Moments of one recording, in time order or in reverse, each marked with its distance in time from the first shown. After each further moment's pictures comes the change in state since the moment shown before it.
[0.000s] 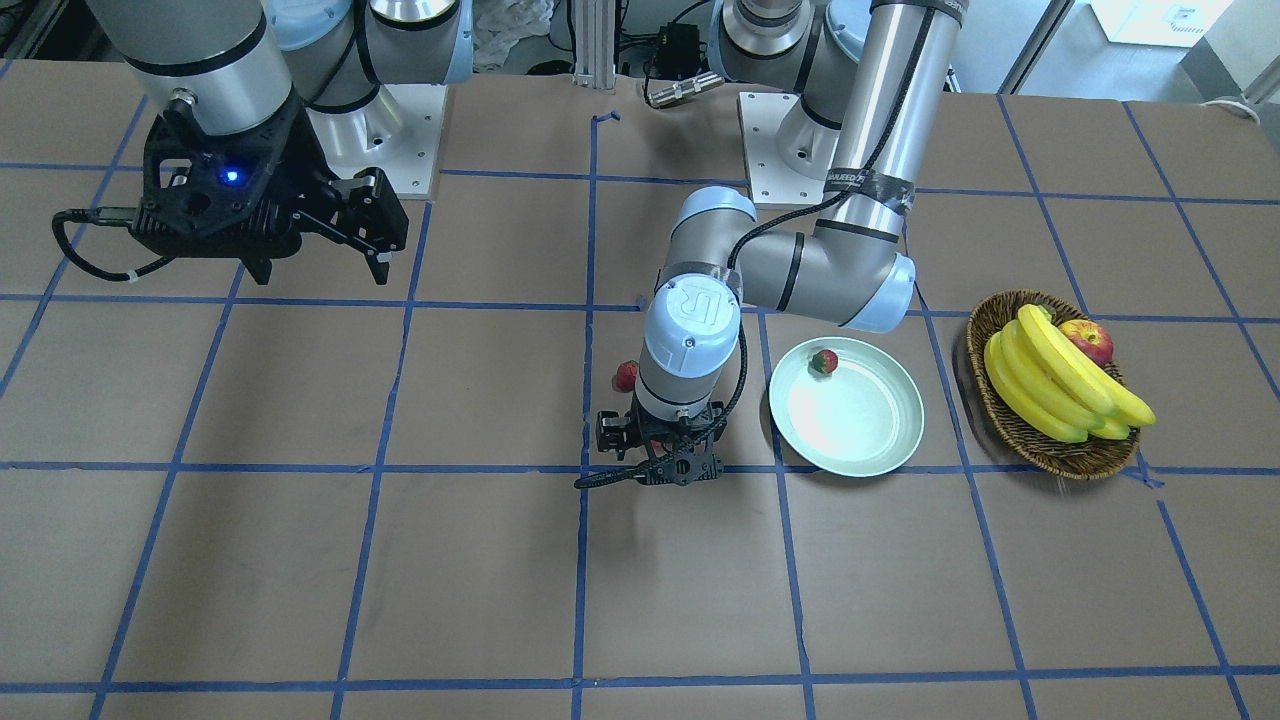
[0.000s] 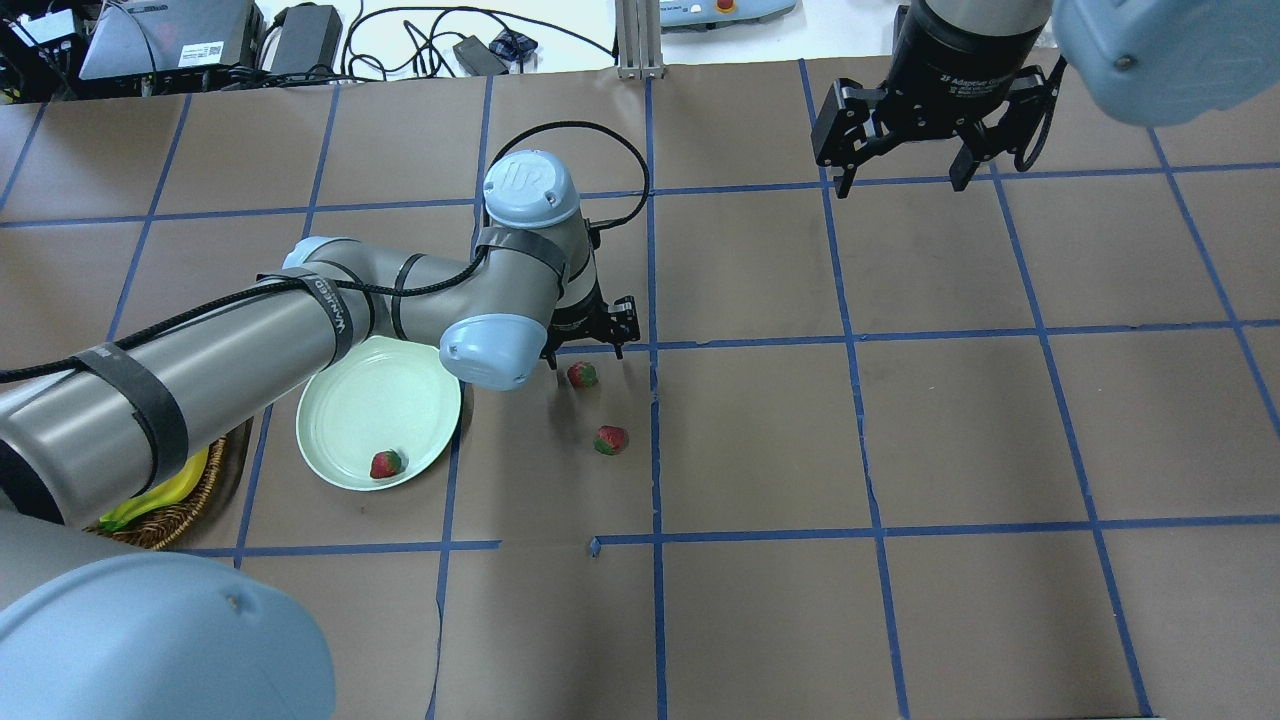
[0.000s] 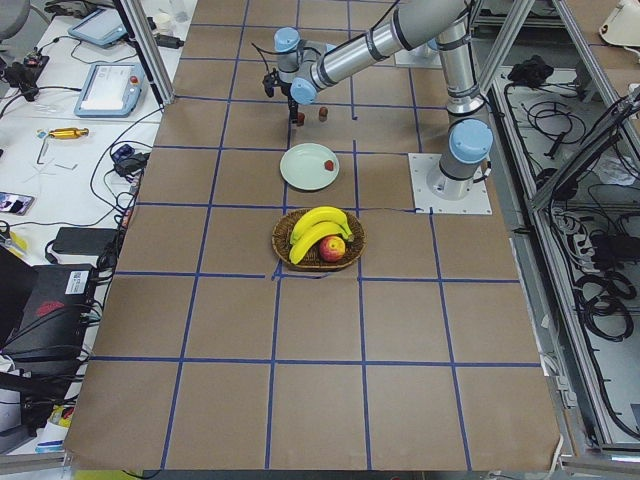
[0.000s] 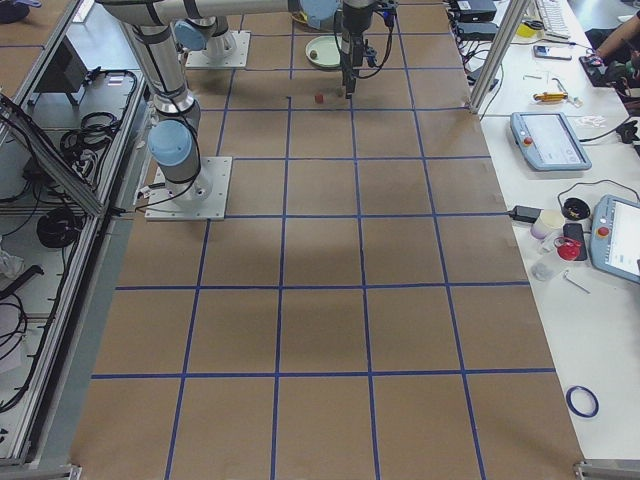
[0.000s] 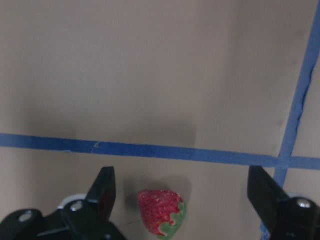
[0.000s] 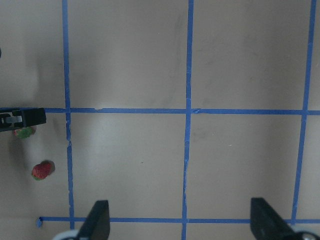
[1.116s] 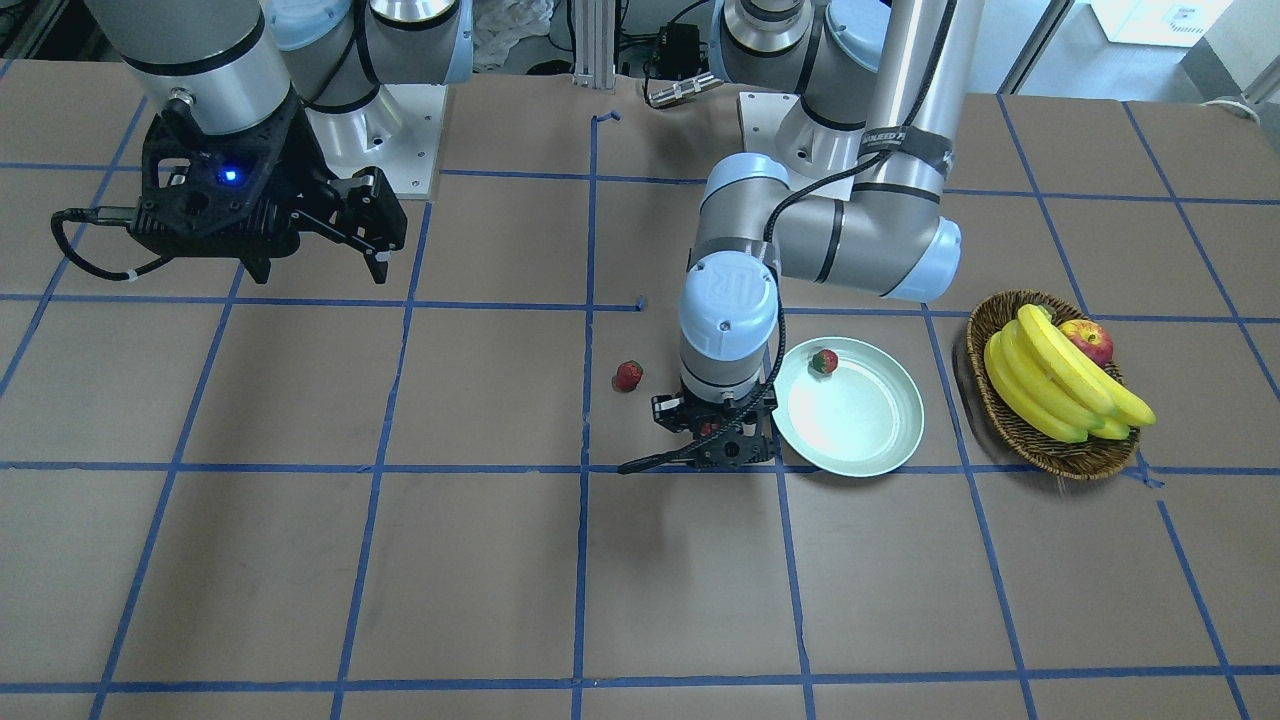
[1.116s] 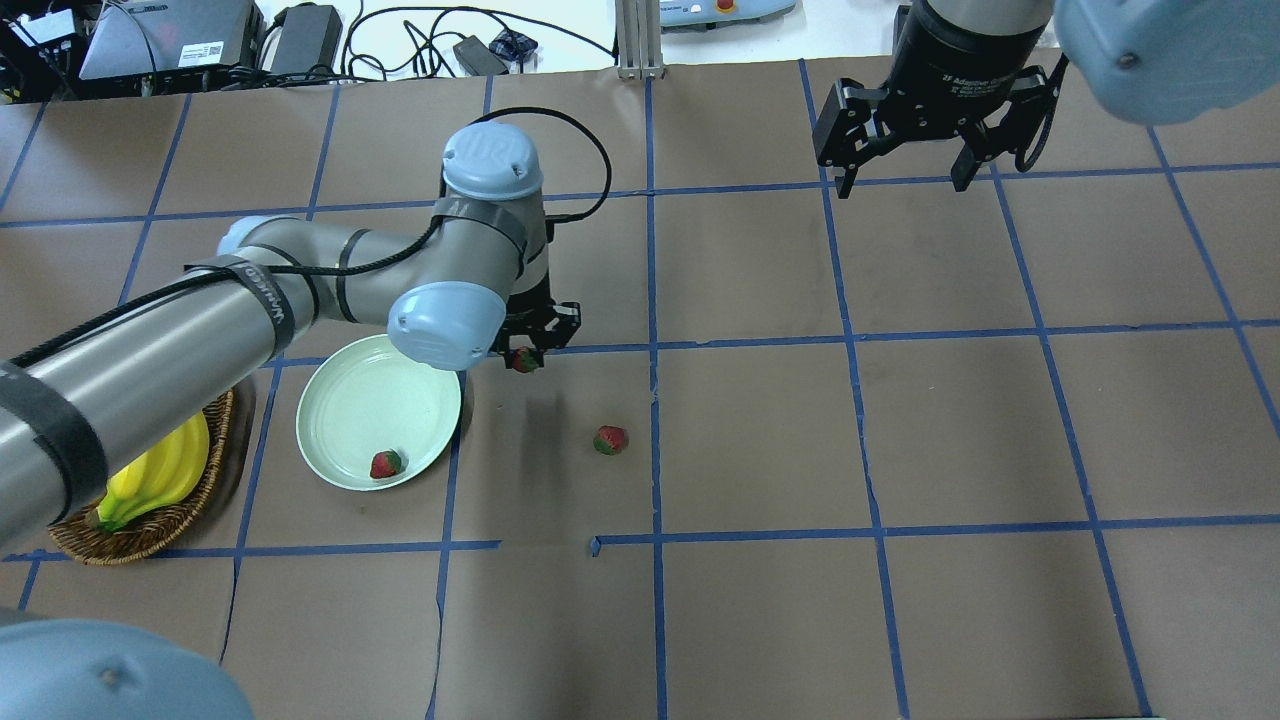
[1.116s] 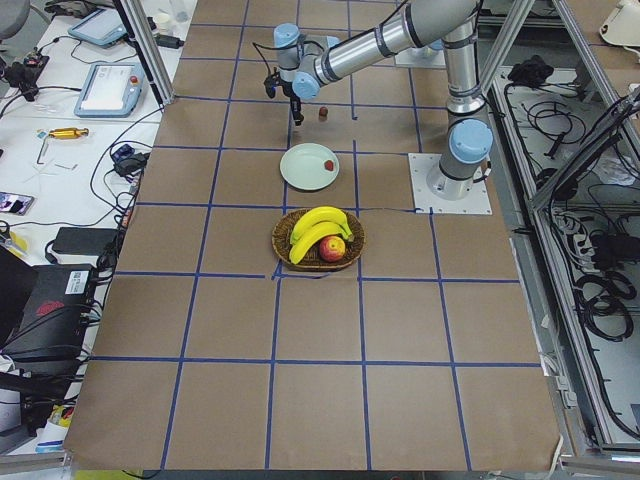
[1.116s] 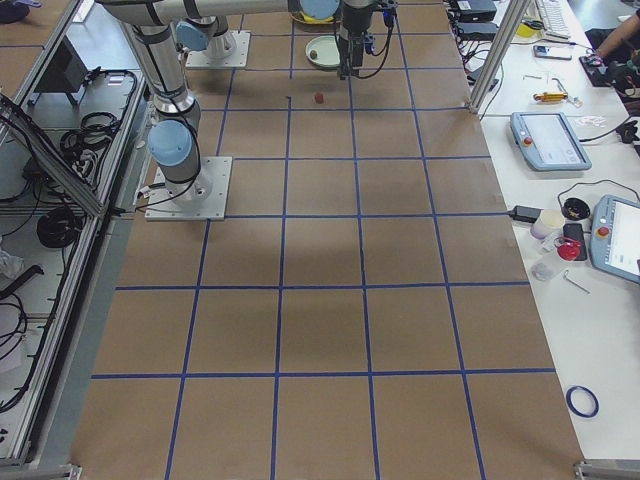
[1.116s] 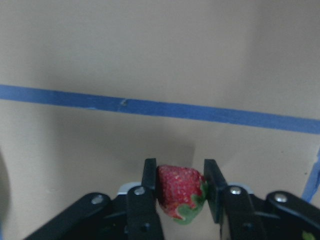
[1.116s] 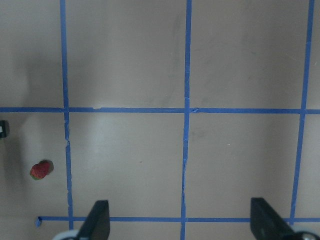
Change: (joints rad) left arm 0.086 0.109 -0.002 -0.200 0.147 0.134; right arm -0.001 0.001 -0.001 0.005 0.000 0.000
